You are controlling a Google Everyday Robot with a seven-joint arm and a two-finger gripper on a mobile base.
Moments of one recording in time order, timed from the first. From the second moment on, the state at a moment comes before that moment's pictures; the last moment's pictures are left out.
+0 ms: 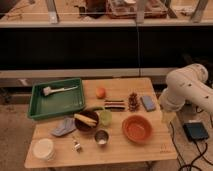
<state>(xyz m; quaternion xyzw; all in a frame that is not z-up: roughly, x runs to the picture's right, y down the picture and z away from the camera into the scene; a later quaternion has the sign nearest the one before) 0.286 0.106 0.684 -0.28 0.02 0.02 0.96</state>
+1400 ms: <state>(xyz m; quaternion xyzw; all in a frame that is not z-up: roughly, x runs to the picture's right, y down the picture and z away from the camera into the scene) 0.112 -0.058 0.773 -0.20 -0.16 -0.05 0.97</state>
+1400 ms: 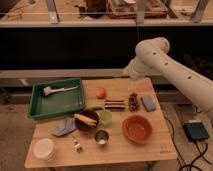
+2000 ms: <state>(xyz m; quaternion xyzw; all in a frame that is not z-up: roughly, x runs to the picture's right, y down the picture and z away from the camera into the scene) 0.055 -0.054 0.861 -0.20 -0.26 -0.04 0.94</state>
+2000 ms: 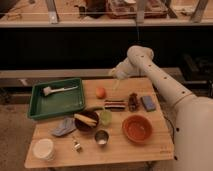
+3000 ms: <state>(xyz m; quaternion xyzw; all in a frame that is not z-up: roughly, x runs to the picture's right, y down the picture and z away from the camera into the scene) 0.038 -0.015 0.905 -0.21 -0.25 0.02 0.94</state>
